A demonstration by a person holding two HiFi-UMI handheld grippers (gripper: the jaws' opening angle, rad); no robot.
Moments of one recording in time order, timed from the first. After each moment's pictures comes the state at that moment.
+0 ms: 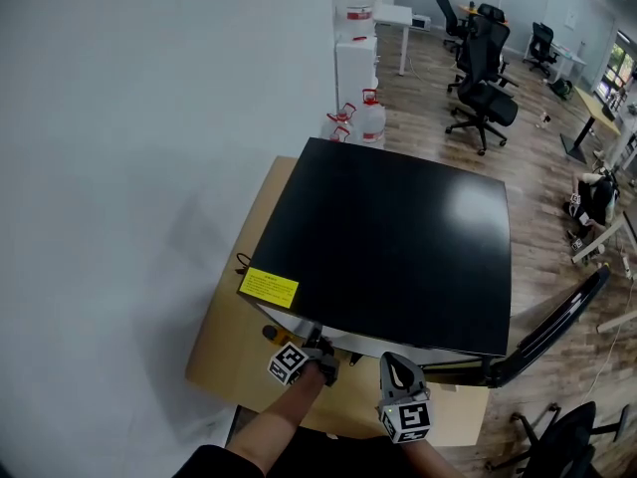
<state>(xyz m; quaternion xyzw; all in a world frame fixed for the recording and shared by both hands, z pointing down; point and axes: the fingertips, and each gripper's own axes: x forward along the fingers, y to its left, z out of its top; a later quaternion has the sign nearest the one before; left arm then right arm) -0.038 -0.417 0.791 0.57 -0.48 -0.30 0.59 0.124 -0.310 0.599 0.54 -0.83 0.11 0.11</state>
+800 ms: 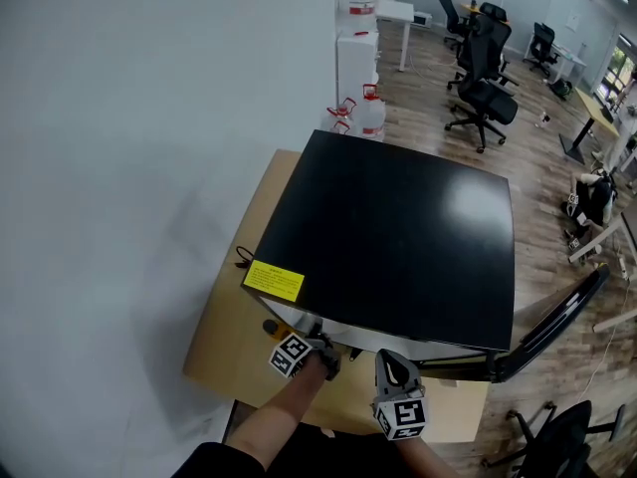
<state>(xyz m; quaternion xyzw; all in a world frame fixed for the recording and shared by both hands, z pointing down) -0.041 -0.413 0.812 0.54 -0.53 -0.25 0.61 0.112 -0.306 0.604 0.54 -0.83 0.12 0.11</state>
